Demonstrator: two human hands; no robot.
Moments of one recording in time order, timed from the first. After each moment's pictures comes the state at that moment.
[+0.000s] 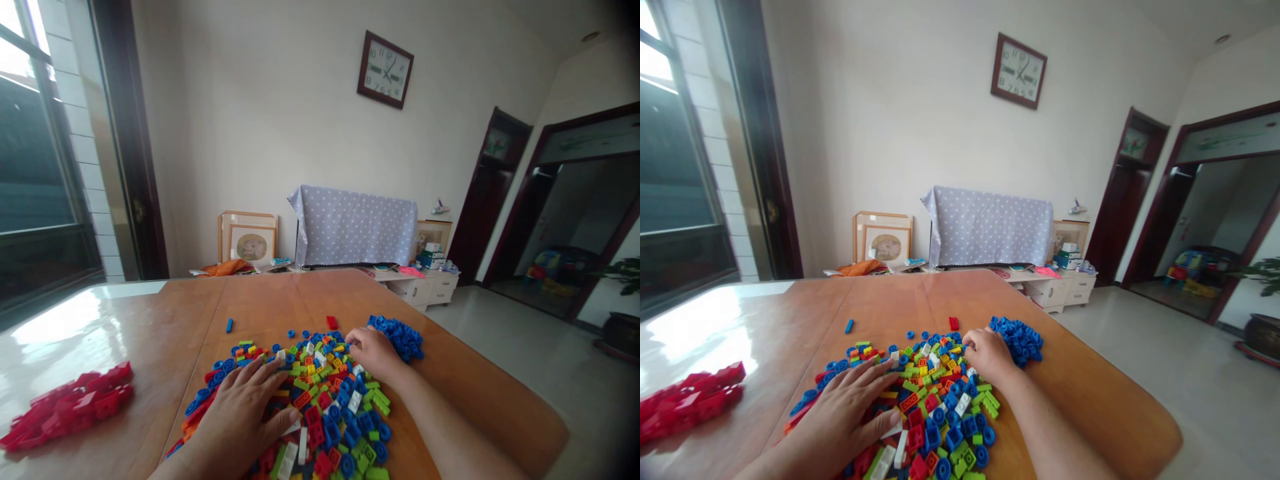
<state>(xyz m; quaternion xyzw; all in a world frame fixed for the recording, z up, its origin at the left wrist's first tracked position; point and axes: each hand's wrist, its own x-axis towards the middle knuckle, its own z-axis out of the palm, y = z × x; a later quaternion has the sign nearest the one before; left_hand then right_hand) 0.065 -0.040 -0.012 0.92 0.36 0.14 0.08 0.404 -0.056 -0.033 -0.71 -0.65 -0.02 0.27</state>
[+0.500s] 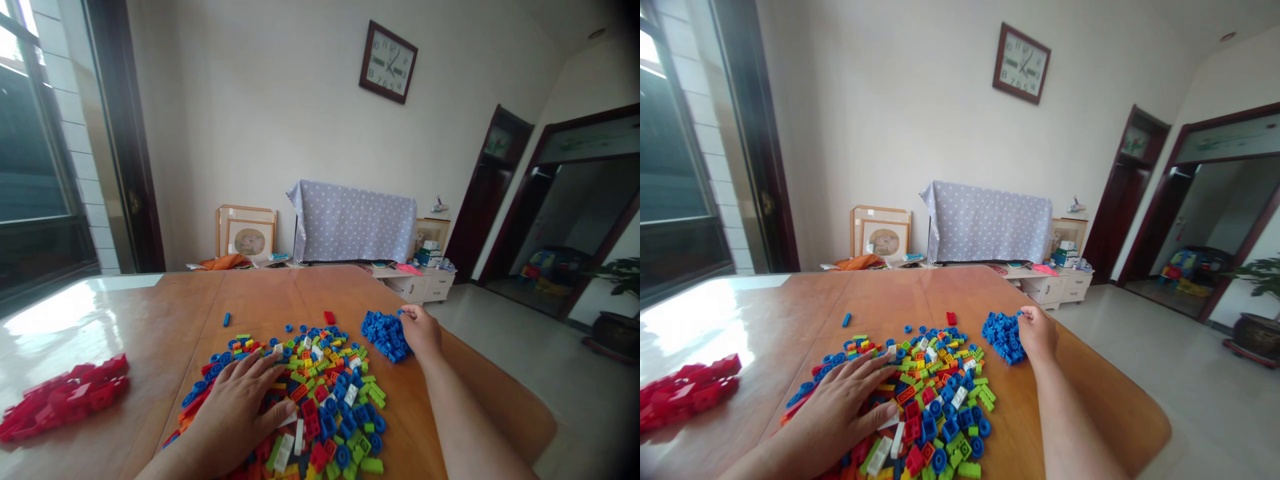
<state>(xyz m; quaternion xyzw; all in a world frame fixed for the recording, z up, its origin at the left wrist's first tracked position) 0.065 -0.040 -0.013 0.92 0.36 0.15 0.09 0.511 -0.079 -0.029 -0.82 -0.38 -0.12 0.41</state>
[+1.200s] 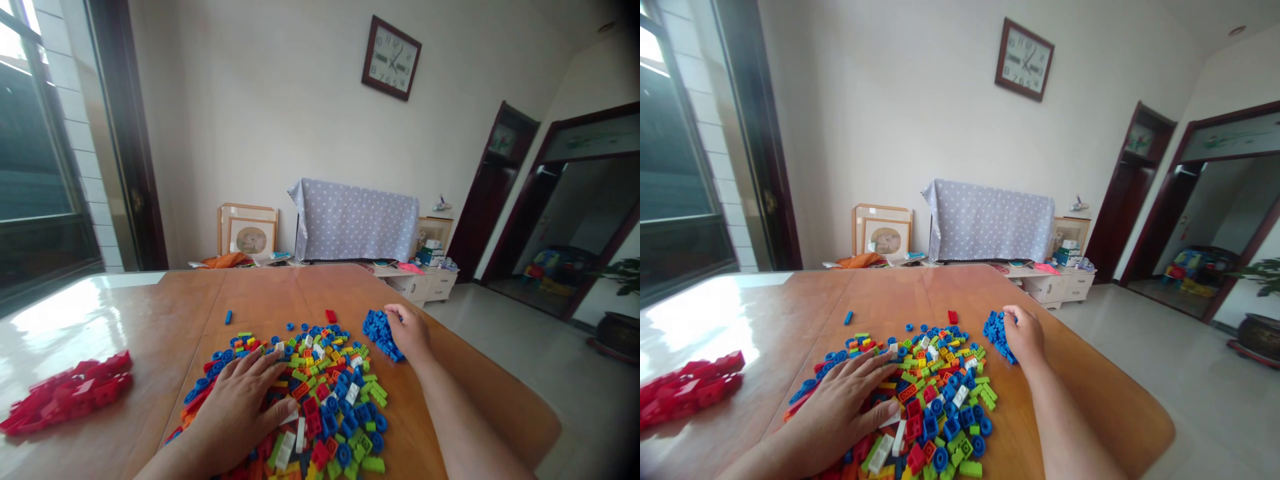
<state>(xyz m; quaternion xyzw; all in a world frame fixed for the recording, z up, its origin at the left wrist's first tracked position) 0.065 -0.042 -0.012 0.92 0.36 0.15 0.09 0.469 -0.077 -0.018 -0.78 -0.47 -0.10 0.39</state>
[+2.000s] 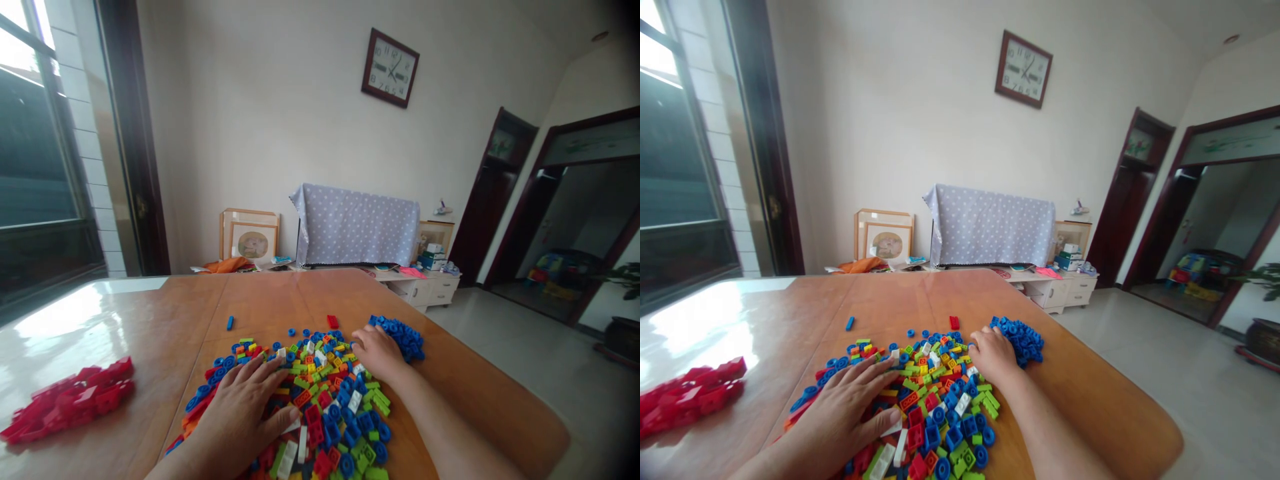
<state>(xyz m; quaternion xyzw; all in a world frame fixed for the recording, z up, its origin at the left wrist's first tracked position) 0.065 -0.041 -0.011 0.92 0.37 0.14 0.10 0.406 -0.060 -0.033 -0.75 -0.63 -0.05 0.18</state>
